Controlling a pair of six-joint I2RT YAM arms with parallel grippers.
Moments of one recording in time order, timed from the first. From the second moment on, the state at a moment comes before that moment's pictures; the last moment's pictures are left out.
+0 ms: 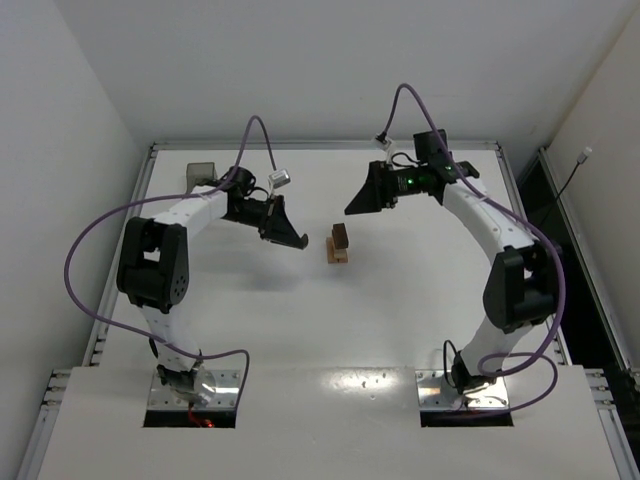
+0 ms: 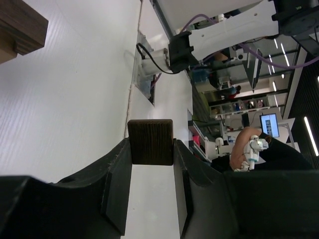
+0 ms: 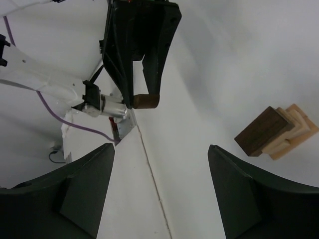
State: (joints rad) left arm -0.21 1.85 1.33 -0.78 1.44 0.15; right arm 0.22 1.72 1.44 -0.52 -1.09 0.09
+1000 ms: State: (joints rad) left arm -0.26 1.81 1.40 -0.74 1.45 0.09; right arm 0.40 1.80 1.42 -0.41 -1.13 0.22
